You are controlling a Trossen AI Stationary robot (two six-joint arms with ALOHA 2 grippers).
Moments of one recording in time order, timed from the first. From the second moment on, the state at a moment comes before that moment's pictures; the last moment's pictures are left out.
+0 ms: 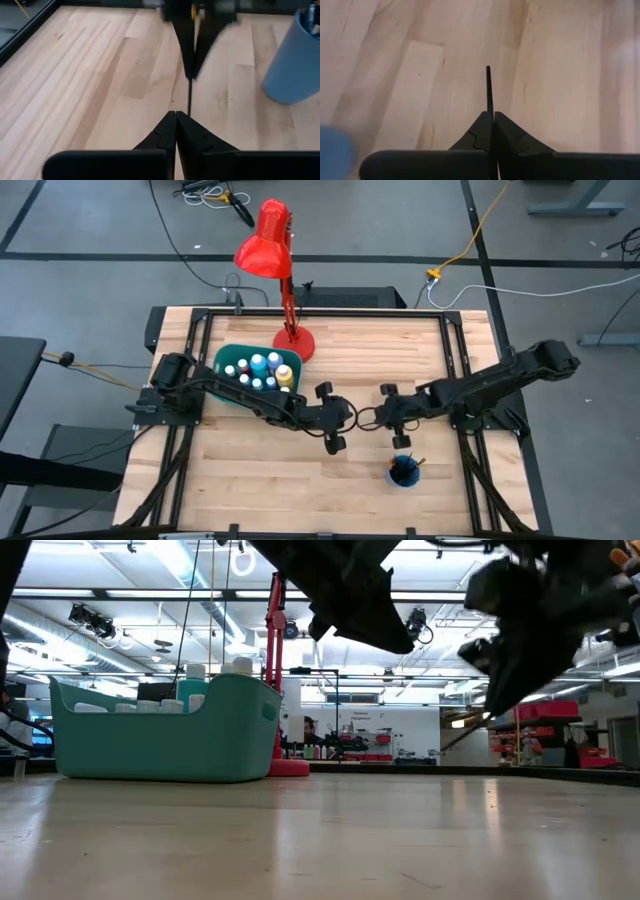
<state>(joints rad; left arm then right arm) -0.24 1.90 1.37 -0.12 -0.43 -0.23 0.25 1.28 0.70 -0.42 0.09 0.00</state>
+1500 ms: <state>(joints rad) -0.26 1.90 1.37 -0.03 -0.46 -0.25 0.73 1.65 1.37 -1.24 0.00 0.23</state>
